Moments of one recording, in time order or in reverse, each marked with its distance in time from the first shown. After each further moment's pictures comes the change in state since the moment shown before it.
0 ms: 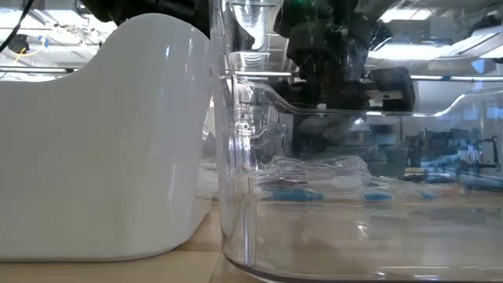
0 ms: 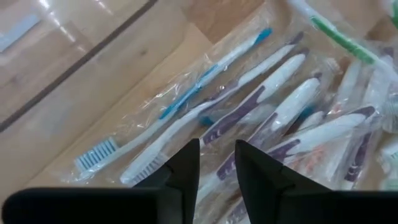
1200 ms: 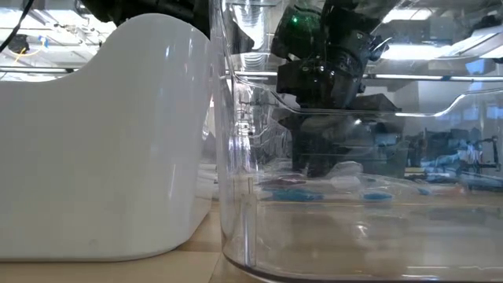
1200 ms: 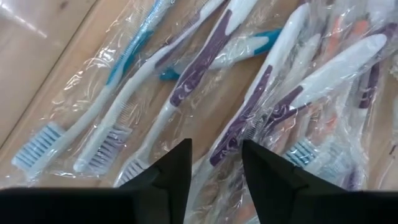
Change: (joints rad) left arm 0.000 0.000 0.000 -0.021 0.000 -0.015; right arm -0.015 0.059 0.000 -0.026 0.139 0.195
